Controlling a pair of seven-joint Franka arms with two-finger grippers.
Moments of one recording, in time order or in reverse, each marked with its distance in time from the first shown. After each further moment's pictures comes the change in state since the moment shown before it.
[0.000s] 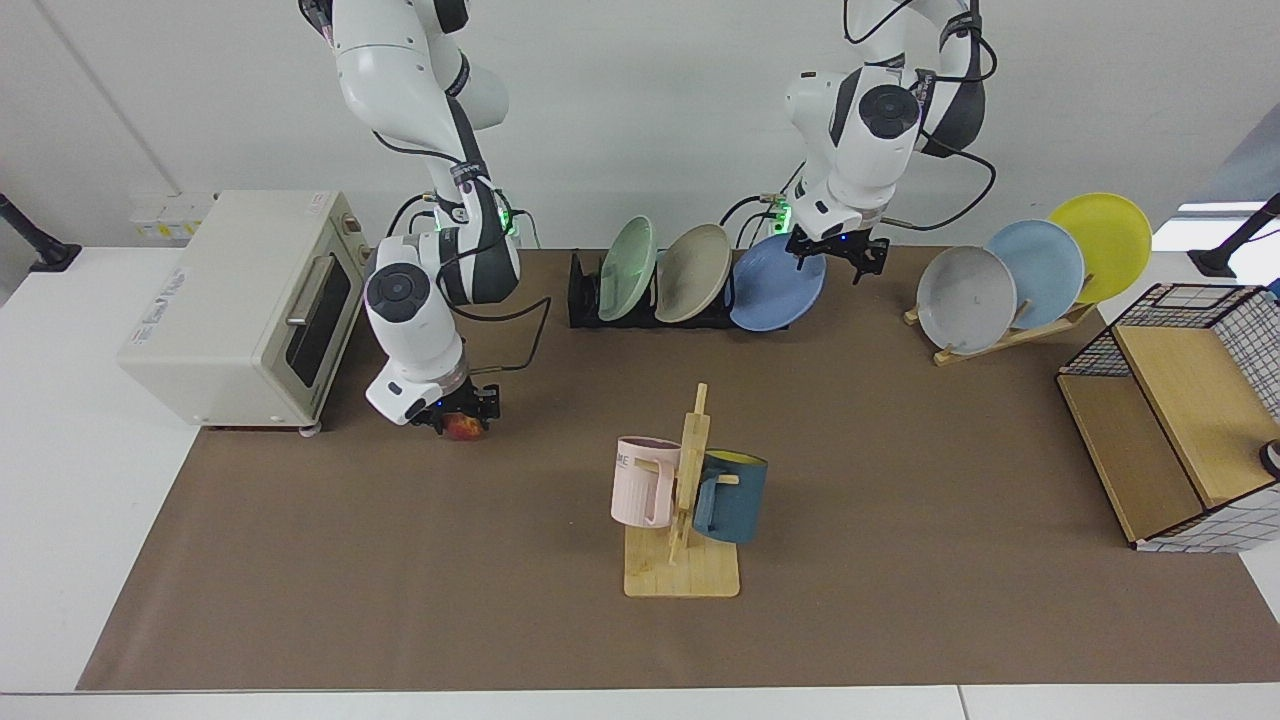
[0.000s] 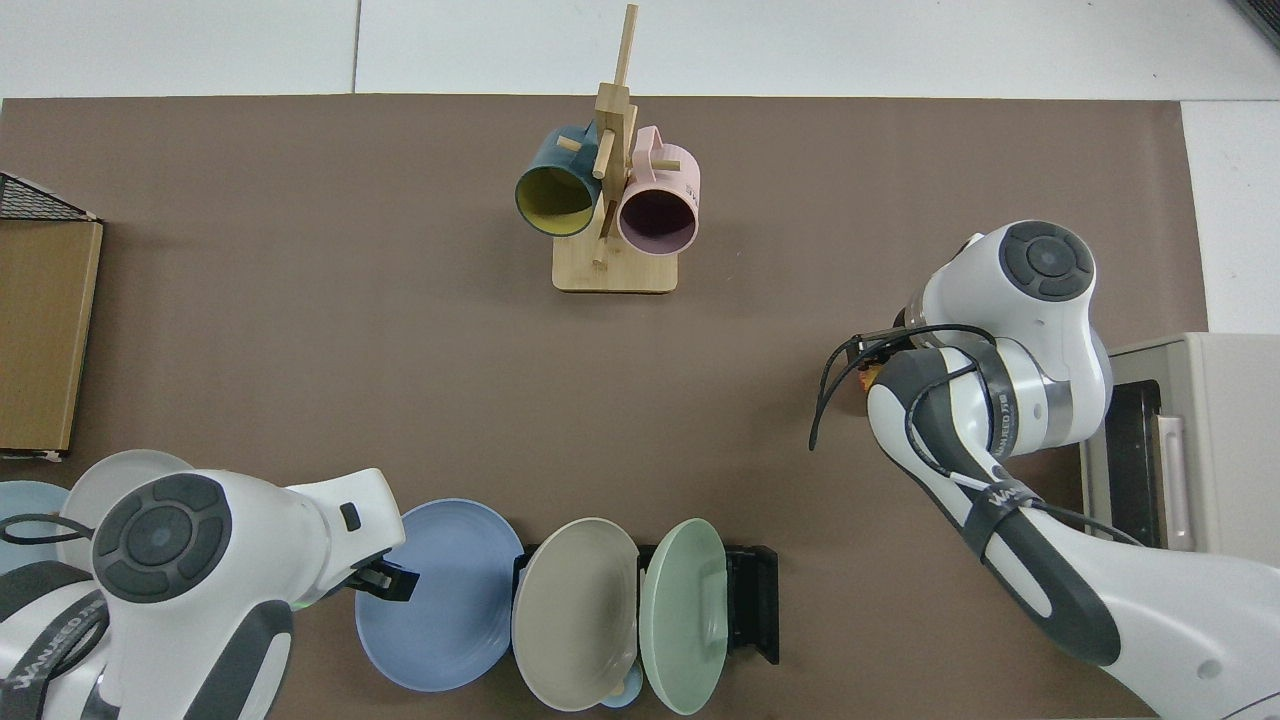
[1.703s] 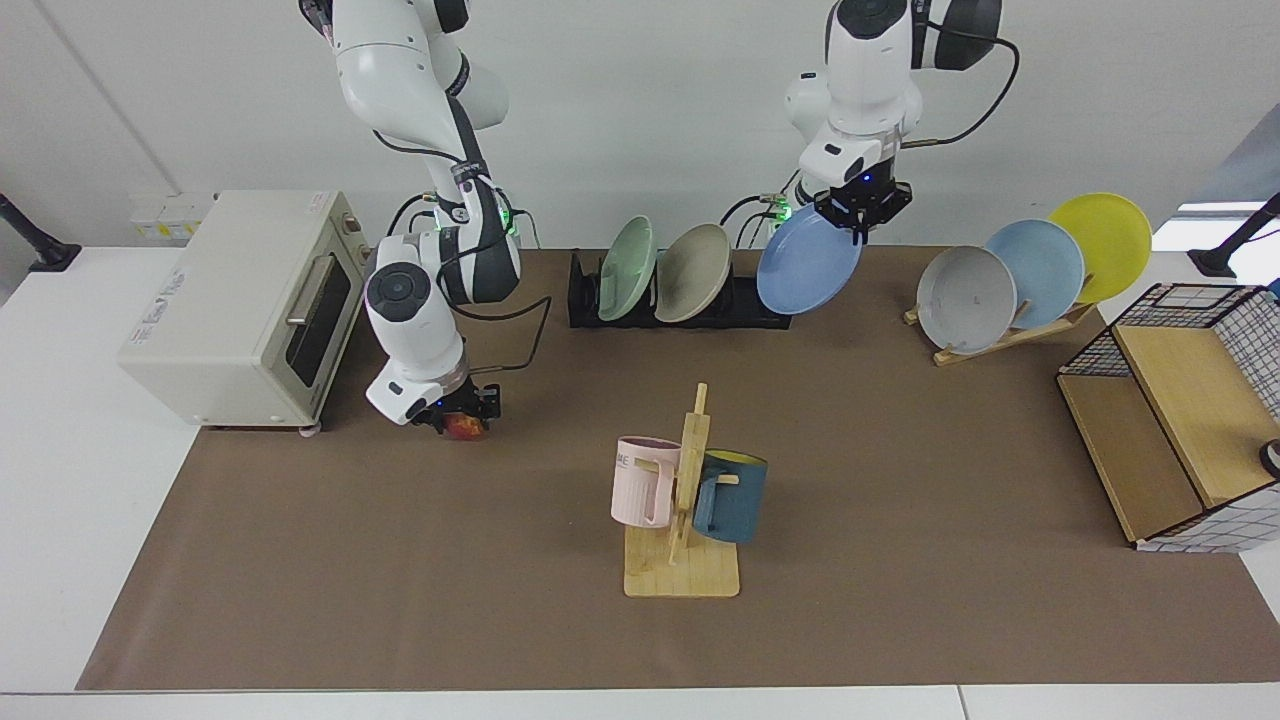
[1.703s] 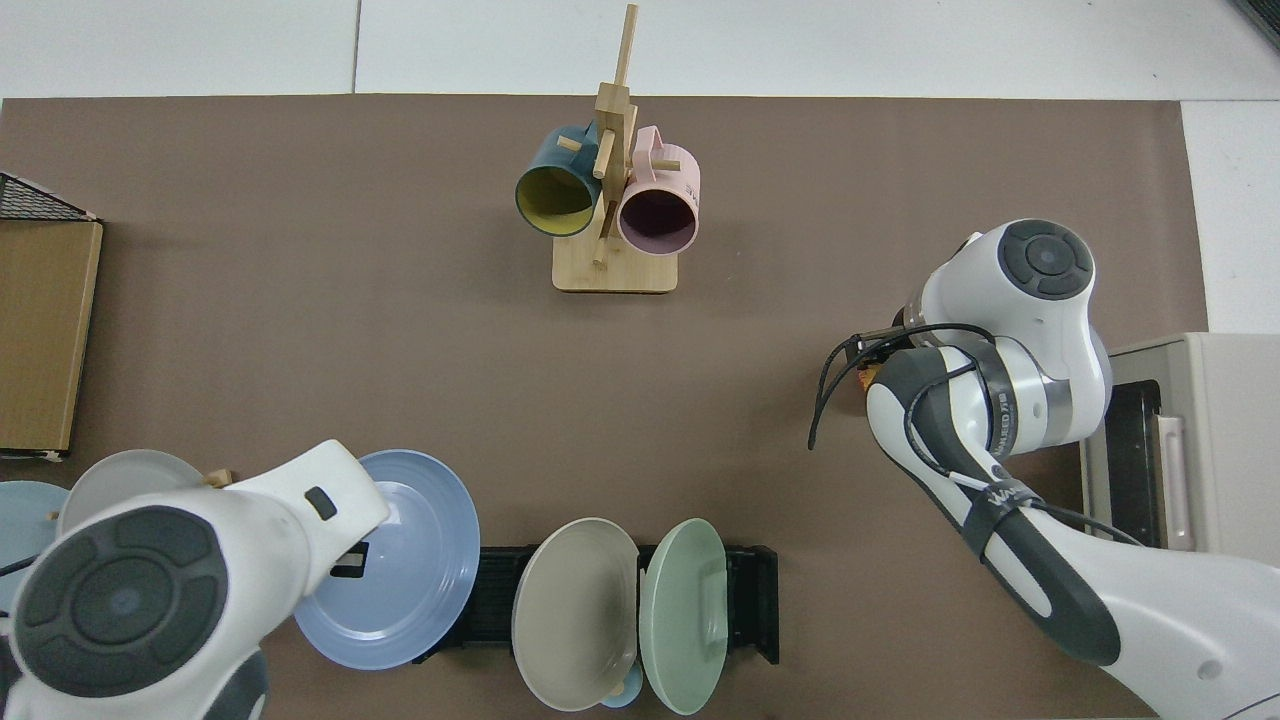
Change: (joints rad) left arm 0.054 -0.022 -0.084 0.270 0.176 -0.228 -0.305; right arm 0.001 0.000 0.001 0.015 0.000 -0.019 0.000
